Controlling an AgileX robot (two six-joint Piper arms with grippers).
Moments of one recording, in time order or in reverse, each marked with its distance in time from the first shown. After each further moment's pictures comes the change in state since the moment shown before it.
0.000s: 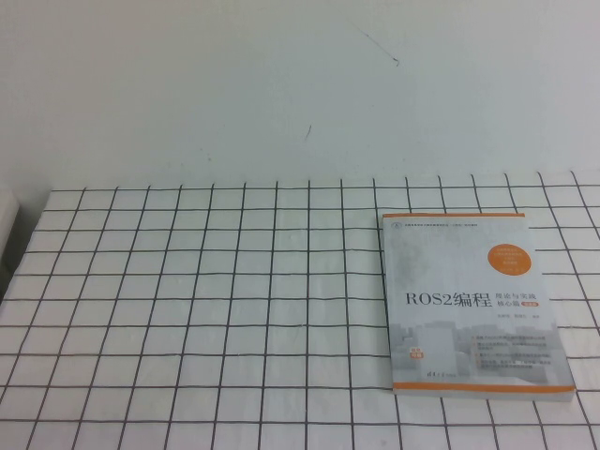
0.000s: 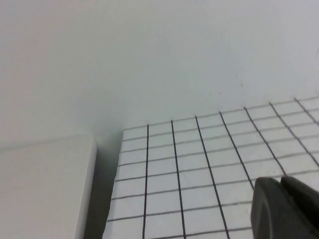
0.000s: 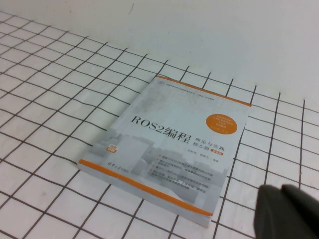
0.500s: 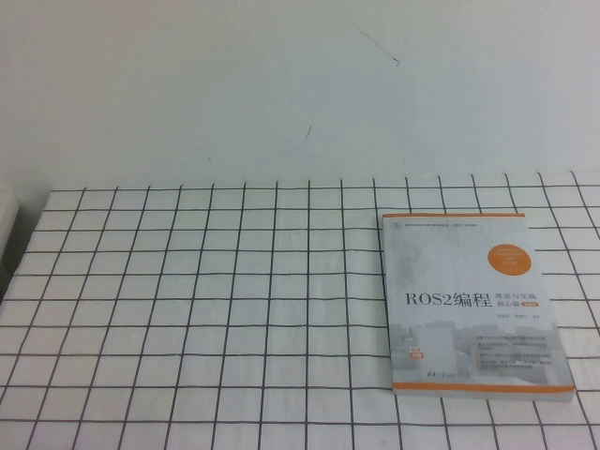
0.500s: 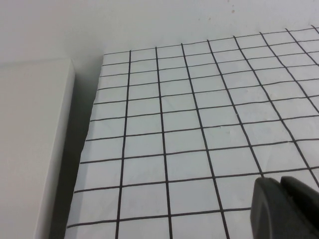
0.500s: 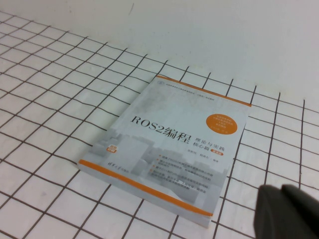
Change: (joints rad) right arm 0.000 0.000 0.000 0.000 0.000 0.000; left arm 0.000 -0.008 -0.002 0.090 0.221 -0.141
